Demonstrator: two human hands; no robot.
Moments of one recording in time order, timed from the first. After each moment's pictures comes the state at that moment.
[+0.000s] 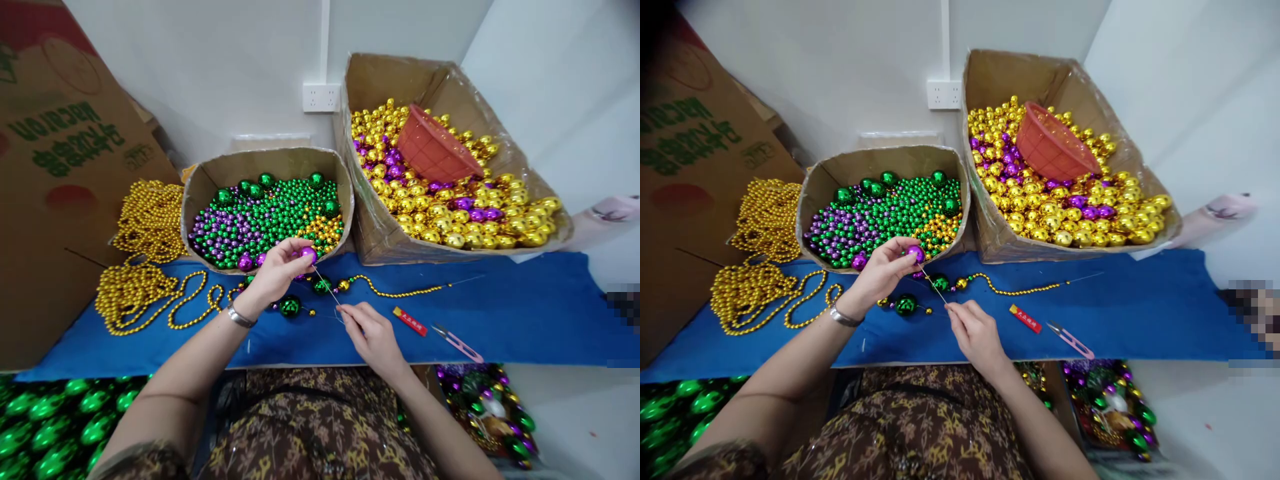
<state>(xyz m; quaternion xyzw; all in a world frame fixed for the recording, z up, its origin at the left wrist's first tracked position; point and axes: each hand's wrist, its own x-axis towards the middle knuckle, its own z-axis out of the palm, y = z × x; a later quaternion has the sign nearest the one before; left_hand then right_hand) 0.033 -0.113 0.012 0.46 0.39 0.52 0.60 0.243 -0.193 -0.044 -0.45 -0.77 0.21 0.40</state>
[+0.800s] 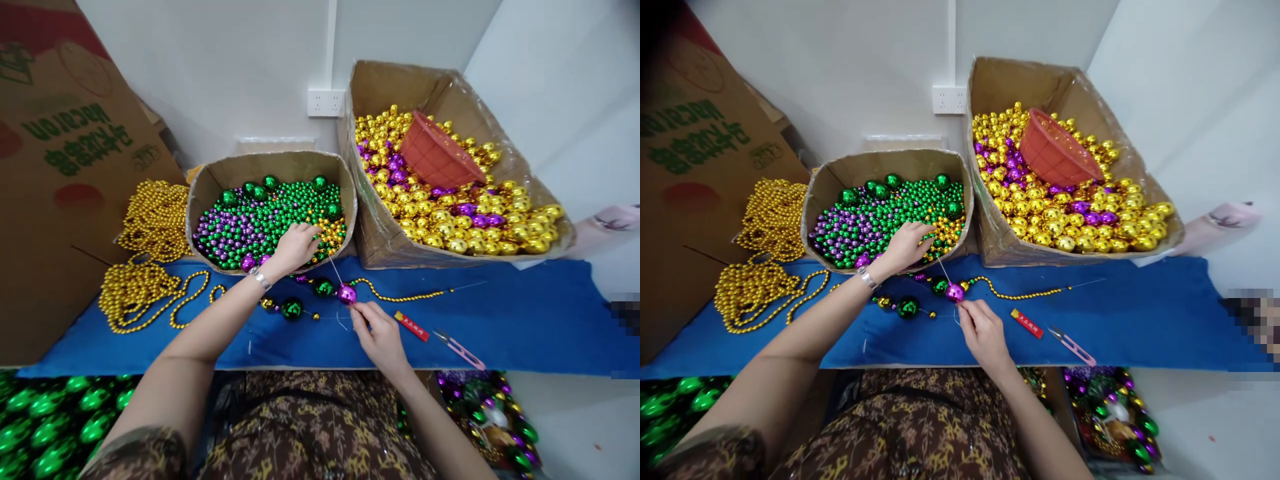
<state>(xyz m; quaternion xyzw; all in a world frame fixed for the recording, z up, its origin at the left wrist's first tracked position) 0.036 -0.050 0.008 0.80 0.53 0.26 0.11 0.249 -0.187 -0.047 -0.50 -0.75 0.19 0.40</state>
